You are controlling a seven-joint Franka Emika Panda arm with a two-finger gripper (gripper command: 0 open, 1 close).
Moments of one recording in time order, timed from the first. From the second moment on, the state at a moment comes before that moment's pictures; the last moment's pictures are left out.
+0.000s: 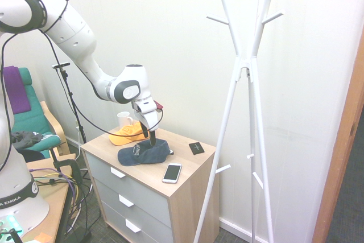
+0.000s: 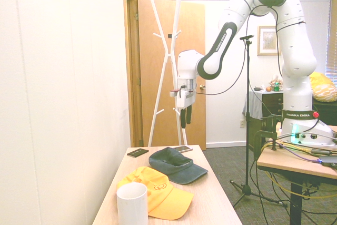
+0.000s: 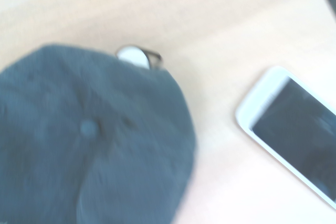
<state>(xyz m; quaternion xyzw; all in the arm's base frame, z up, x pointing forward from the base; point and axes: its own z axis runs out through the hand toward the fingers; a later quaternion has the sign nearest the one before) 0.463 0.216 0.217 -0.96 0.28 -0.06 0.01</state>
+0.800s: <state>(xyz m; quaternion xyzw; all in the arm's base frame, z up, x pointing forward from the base) 0.499 0.281 0.134 -0.96 0.27 -0.05 0.00</state>
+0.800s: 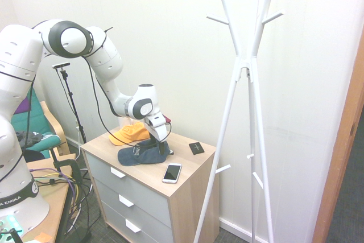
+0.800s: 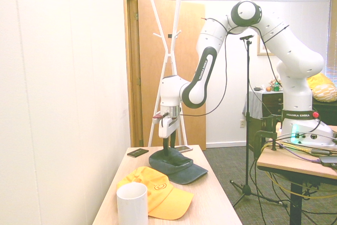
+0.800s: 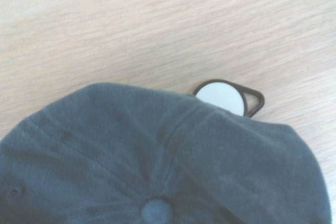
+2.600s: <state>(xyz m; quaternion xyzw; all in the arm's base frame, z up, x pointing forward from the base) 0.475 0.293 0.337 -0.96 0.23 -0.15 -0.04</state>
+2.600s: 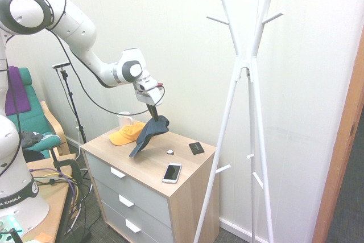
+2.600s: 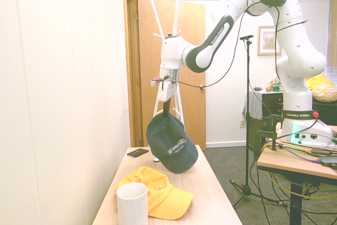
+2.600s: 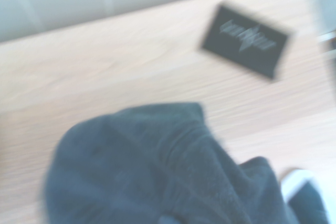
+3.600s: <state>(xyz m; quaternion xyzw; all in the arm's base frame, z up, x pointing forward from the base) 0.466 0.100 0.733 -0.78 0.31 -0.43 -0.33</state>
